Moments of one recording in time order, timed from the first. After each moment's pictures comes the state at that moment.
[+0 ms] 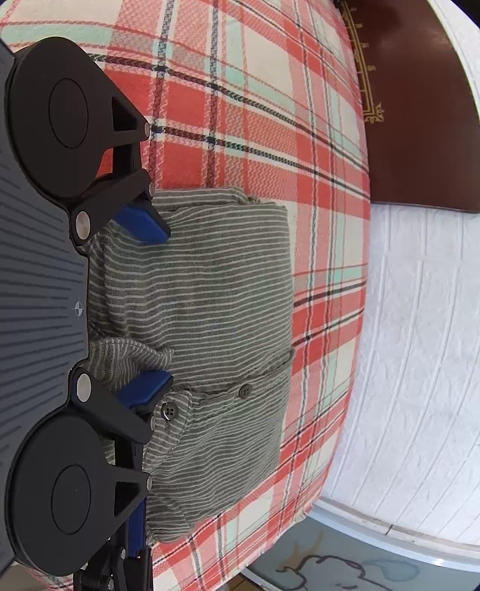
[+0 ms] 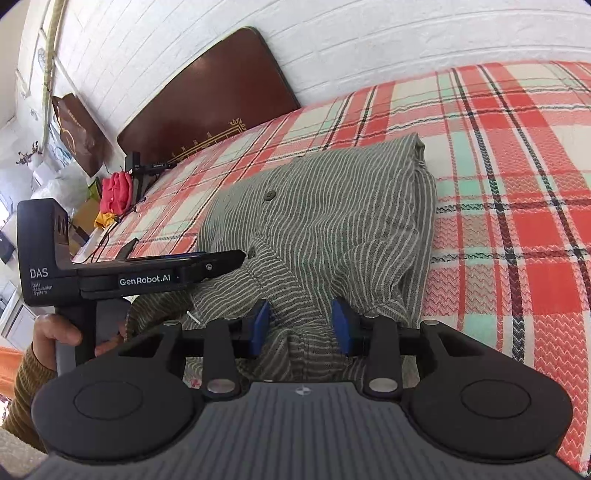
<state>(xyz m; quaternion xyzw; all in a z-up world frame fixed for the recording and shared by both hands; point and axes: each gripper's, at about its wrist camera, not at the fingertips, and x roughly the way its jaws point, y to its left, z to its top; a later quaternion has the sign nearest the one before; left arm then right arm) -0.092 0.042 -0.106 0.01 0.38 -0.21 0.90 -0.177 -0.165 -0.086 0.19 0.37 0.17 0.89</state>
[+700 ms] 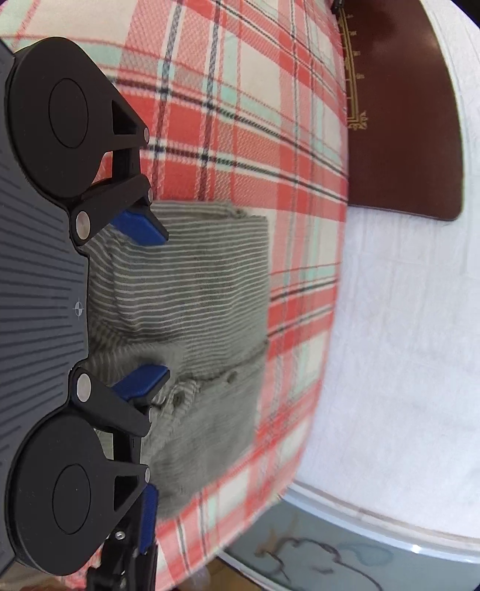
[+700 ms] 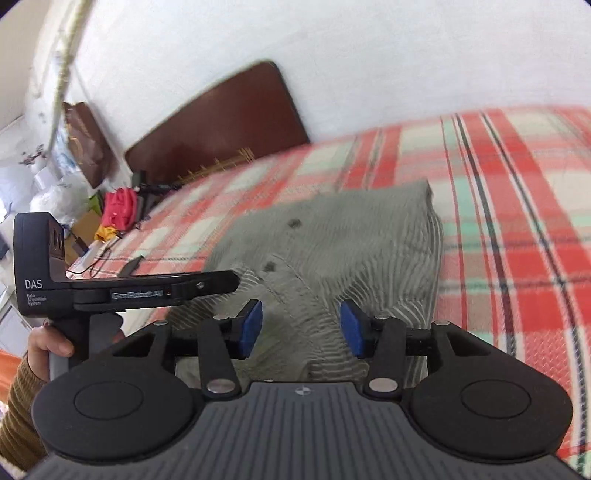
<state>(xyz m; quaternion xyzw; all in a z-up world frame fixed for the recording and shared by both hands) -0.128 0.080 -0.081 -0.03 0.33 -0.24 0.91 -0.209 -0.149 -0.056 0.15 0.30 0.17 0.93</state>
